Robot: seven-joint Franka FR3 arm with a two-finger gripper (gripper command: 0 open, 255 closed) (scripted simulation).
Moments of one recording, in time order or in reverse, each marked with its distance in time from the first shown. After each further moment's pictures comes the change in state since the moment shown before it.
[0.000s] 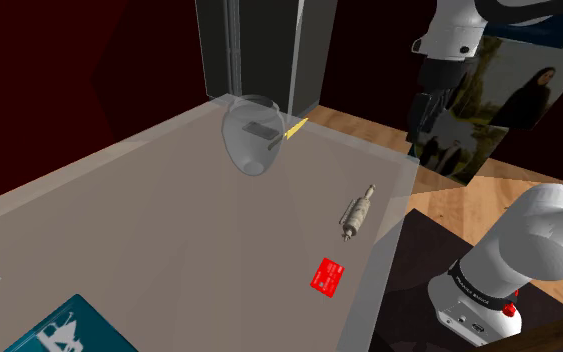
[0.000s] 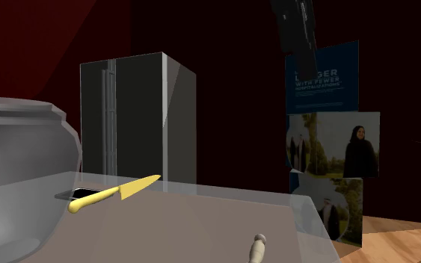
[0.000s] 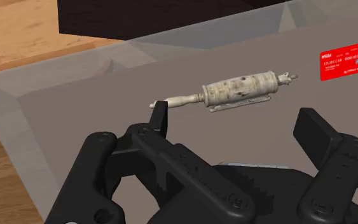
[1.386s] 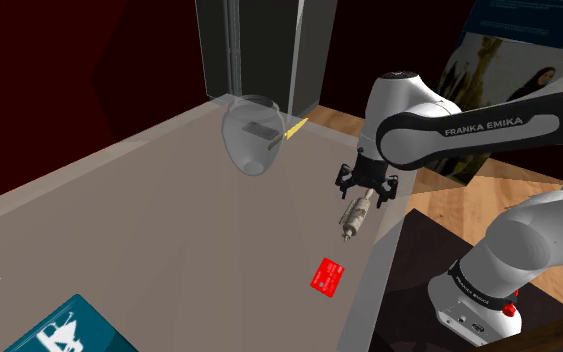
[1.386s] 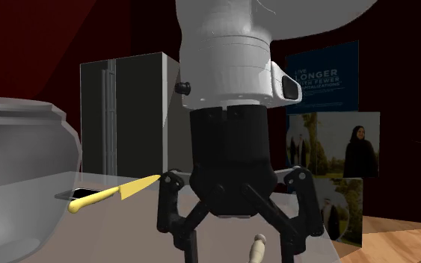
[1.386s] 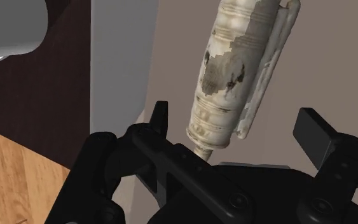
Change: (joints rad) arm -0.273 0.151 0.555 -0.383 0.267 0.659 1.134
